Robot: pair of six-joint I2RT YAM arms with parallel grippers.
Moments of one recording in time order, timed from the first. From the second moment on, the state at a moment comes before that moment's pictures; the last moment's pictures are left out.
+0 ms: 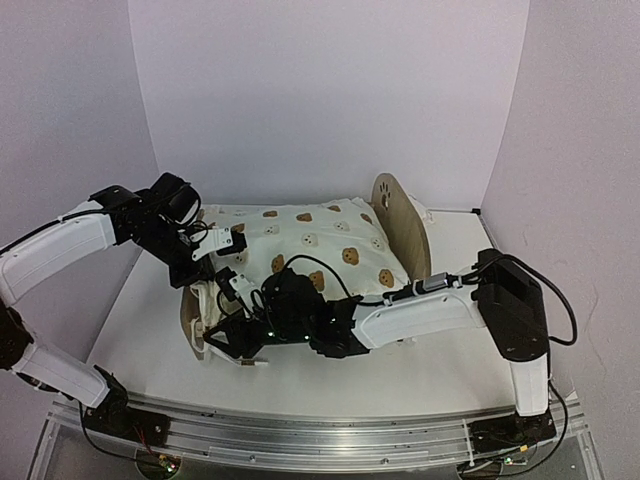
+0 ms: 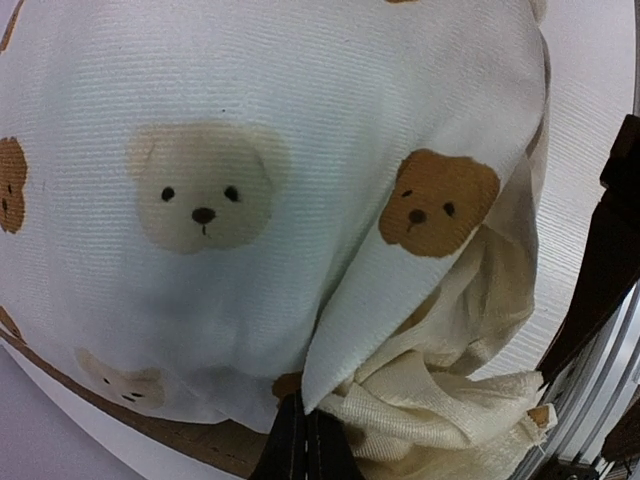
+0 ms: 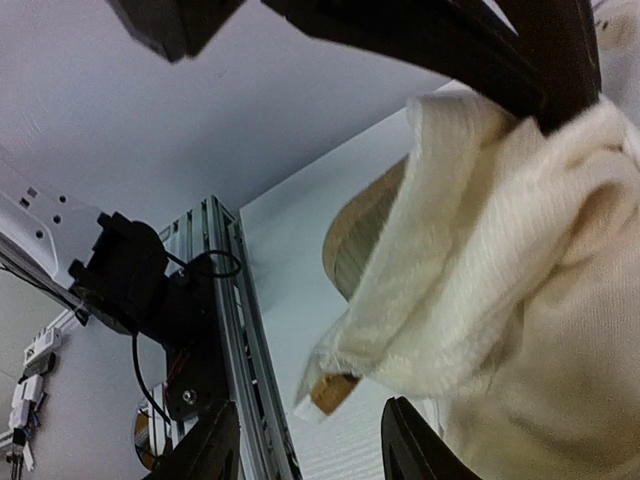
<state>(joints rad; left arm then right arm) -0.59 1.33 1.23 -0.96 0.11 0.68 1.25 2.12 1.46 0.32 -0.19 0.45</state>
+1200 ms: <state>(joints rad) -0.59 1.36 1.28 -0.93 0.09 0.68 1.25 2.27 1.65 0.31 -0.16 0.53</state>
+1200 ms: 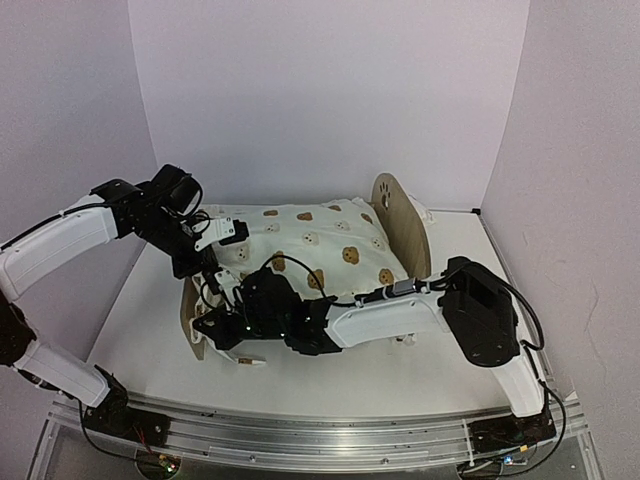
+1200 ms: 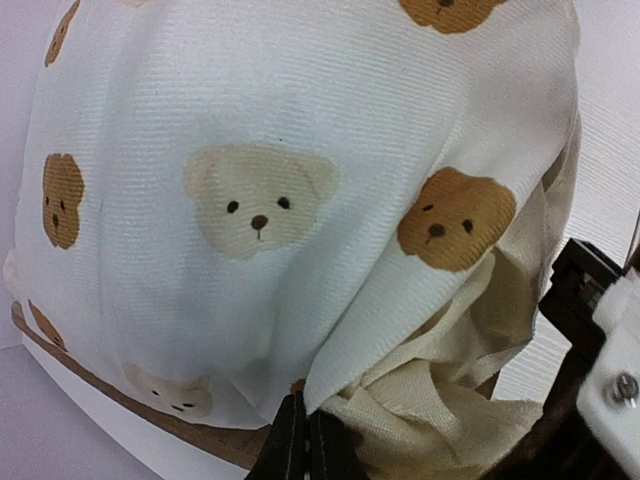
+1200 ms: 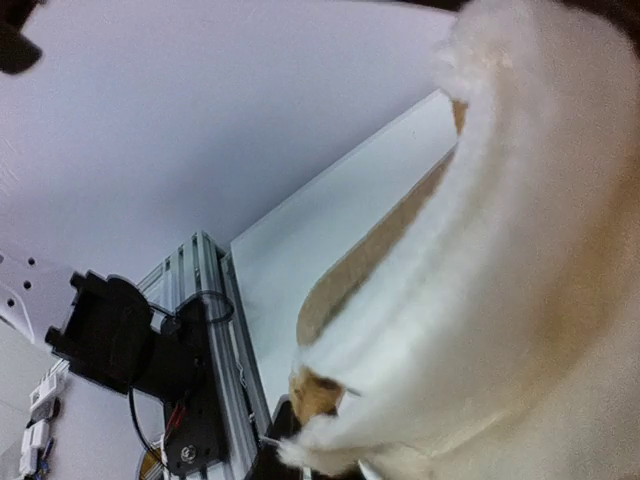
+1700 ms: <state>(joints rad) -0.56 1.36 1.42 -0.93 -0.03 0.65 1.24 2.34 1.83 0.30 0.04 0.34</state>
